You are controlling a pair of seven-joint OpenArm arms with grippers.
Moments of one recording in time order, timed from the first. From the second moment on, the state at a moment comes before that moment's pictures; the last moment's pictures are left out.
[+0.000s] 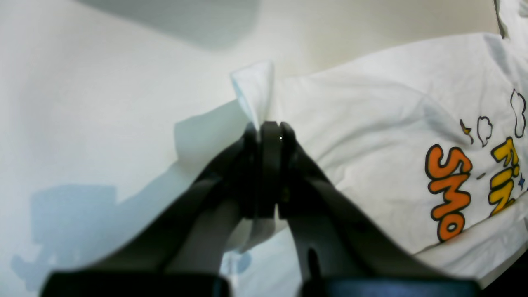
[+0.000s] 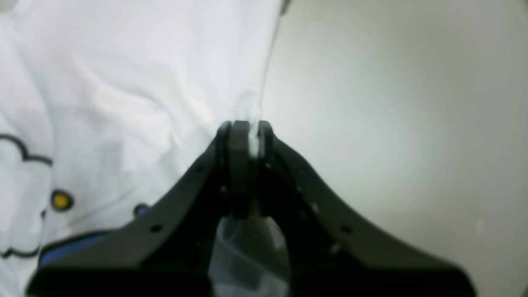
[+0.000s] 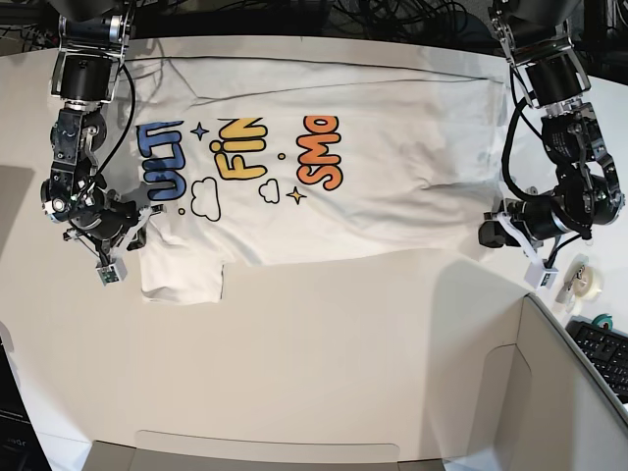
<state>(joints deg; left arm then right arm) -12.5 -19.3 -23.5 83.2 -44.1 -27.8 76.6 11.3 17.0 10.3 76.8 10.5 30.5 -50.2</state>
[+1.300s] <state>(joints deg) 6.6 -24.2 -23.7 109.6 -44.3 -36.8 78.4 -16.1 20.2 24.8 112.2 10.0 23.6 -53.2</state>
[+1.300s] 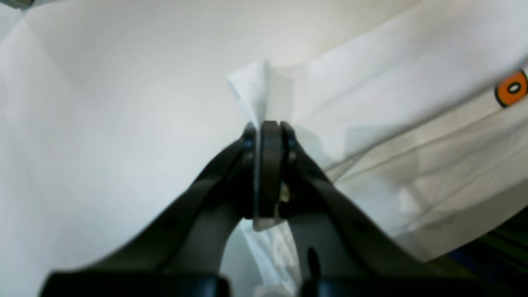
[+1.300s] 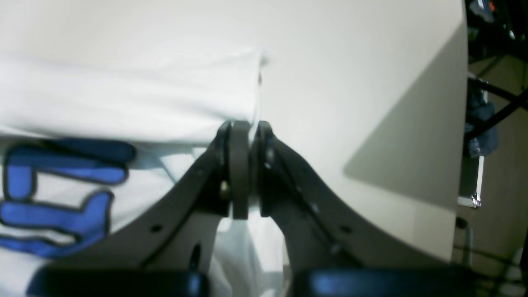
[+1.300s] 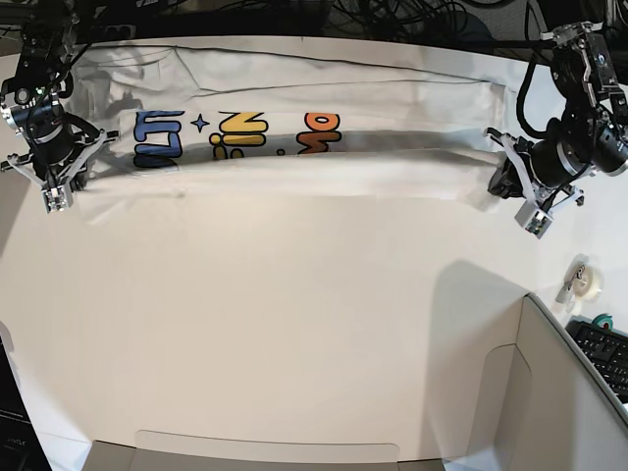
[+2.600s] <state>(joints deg) 15.6 -25.9 -23.3 109.6 -43.9 -36.7 78.5 -21.8 19.0 24.7 112.3 6.5 23.5 -56.2</state>
